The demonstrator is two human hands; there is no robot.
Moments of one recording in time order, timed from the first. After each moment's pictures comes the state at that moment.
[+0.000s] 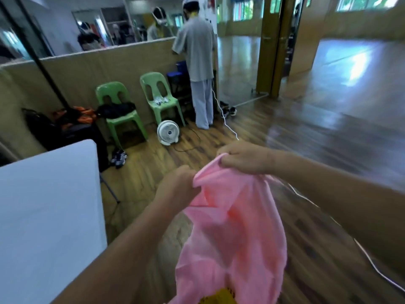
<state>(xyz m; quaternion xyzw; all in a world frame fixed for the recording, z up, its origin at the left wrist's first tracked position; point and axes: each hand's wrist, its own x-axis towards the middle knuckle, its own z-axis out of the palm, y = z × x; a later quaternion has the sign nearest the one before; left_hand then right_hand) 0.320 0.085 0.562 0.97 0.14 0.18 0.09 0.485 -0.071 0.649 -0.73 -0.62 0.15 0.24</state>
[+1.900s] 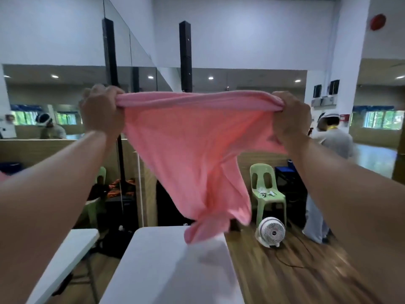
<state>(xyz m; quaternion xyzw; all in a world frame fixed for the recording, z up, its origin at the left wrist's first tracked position) -0.159 0.691 0.969 0.64 0.45 0.59 -0.21 0.238 0.552 0.960 -0.65 -0.43 -0.33 0.53</state>
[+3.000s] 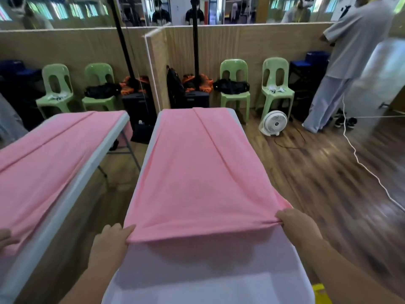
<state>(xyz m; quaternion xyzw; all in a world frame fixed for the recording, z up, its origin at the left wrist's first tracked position) -0.445 0.372 0.393 0.83 0.55 0.02 -0.05 0.079 0.219 0.401 -0.81 -0.59 0.04 0.02</state>
